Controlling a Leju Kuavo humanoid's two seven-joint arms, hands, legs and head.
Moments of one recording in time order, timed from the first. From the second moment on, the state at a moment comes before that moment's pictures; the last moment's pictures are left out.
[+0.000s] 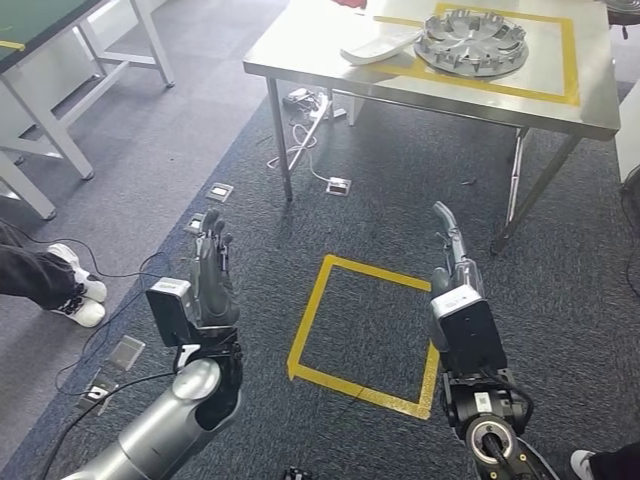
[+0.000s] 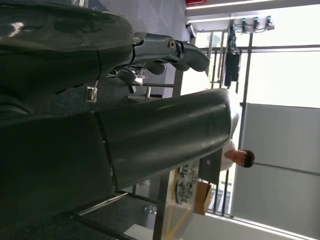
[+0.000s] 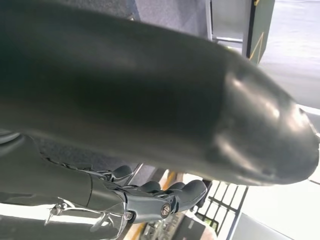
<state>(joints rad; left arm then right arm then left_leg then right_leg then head) -0.17 0.13 -0.56 -1.53 0.35 0.58 -0.51 -0.32 -0.12 0.77 -1.53 0.26 -0.50 -0.13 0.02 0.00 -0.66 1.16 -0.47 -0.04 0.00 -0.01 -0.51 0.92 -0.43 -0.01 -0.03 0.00</state>
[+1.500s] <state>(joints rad) -0.15 0.15 -0.56 -1.55 0.35 0.61 -0.51 -0.35 -0.12 0.81 -1.52 0.24 -0.50 -0.12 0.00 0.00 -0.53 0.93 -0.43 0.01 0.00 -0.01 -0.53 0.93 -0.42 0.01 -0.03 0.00</state>
